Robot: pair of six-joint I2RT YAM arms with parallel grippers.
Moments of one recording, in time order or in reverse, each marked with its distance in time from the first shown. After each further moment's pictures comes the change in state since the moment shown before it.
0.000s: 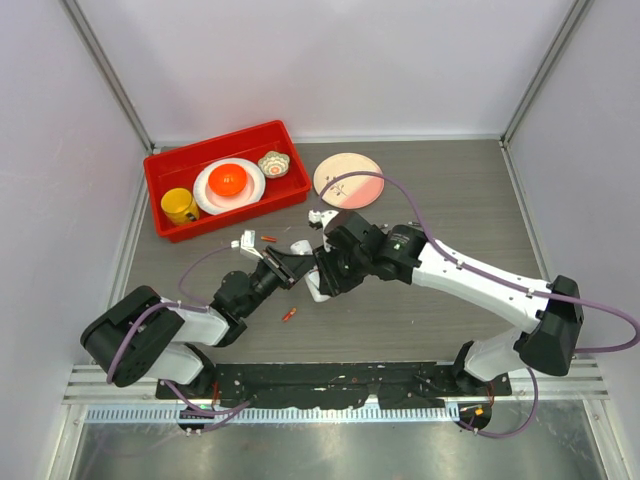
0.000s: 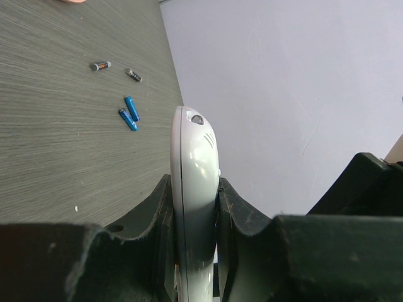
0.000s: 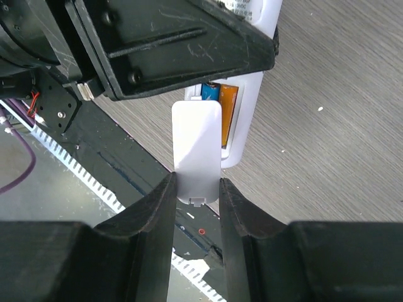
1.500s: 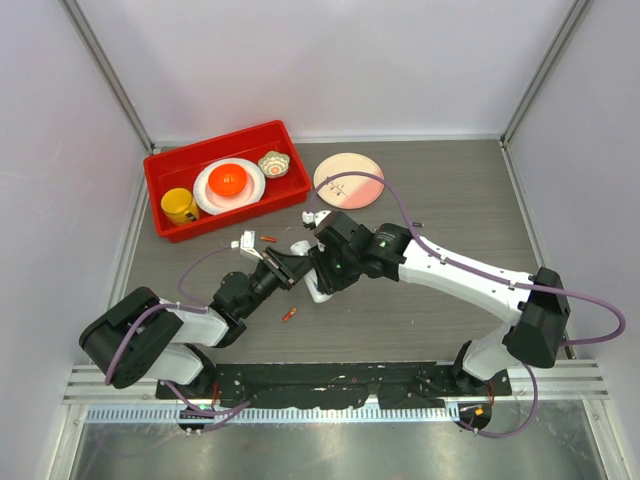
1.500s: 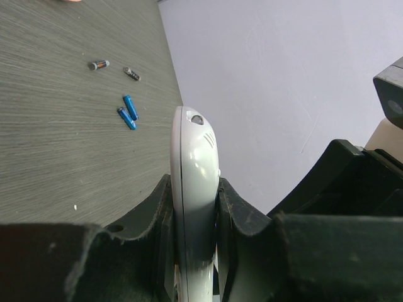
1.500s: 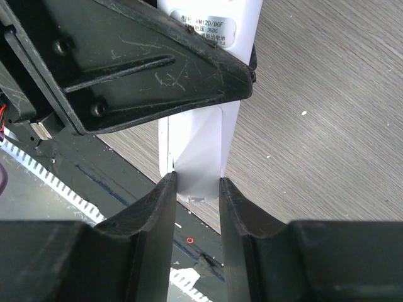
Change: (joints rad) left arm -0.004 -0.010 -0.005 -0.002 0.006 0.001; right arm 0.001 0.076 0.034 -0.003 0.070 -0.006
